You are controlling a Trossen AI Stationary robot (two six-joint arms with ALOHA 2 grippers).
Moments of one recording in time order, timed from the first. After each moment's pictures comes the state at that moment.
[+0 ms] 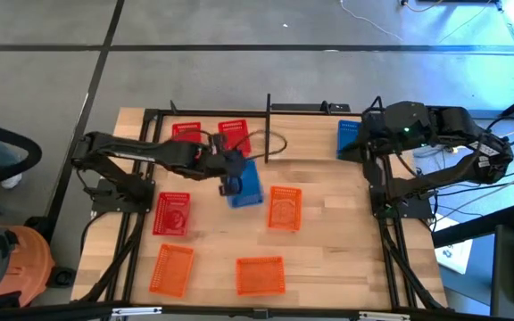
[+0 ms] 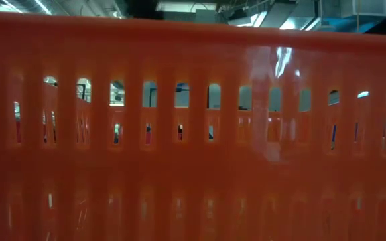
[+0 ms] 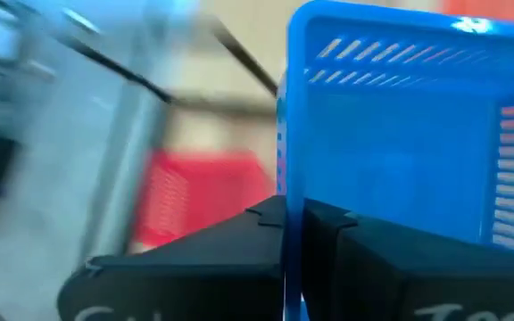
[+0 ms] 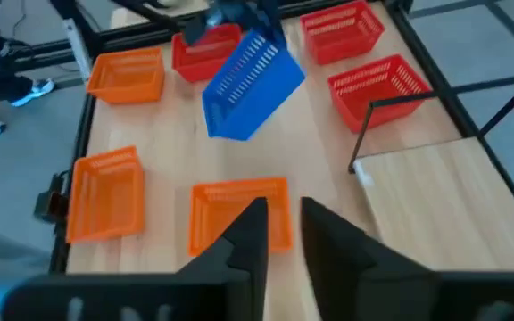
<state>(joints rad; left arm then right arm) -0.07 1.51 1.42 -0.82 -0.61 -0.04 -0.06 1.07 1.58 -1.18 -0.02 0.15</state>
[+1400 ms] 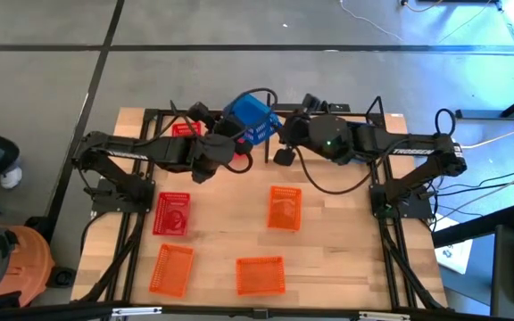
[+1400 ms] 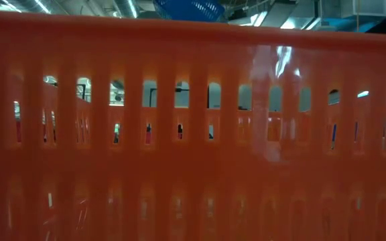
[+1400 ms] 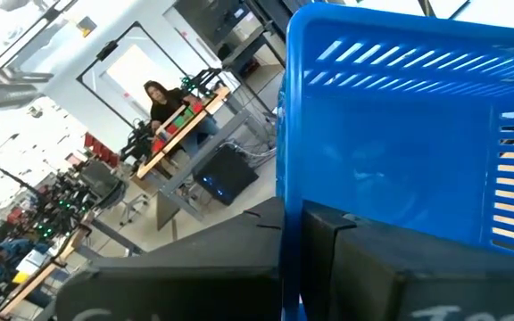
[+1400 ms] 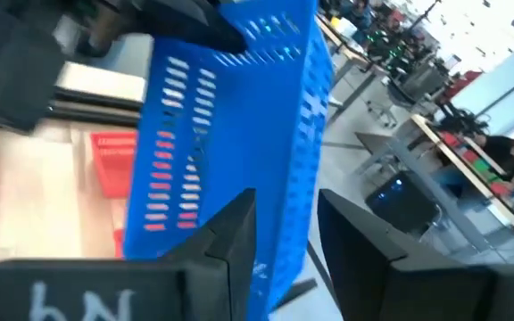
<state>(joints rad) -0.10 1.52 1.57 -0.38 -1.42 0.30 0.03 1.49 1.58 -0.41 0.66 -0.34</state>
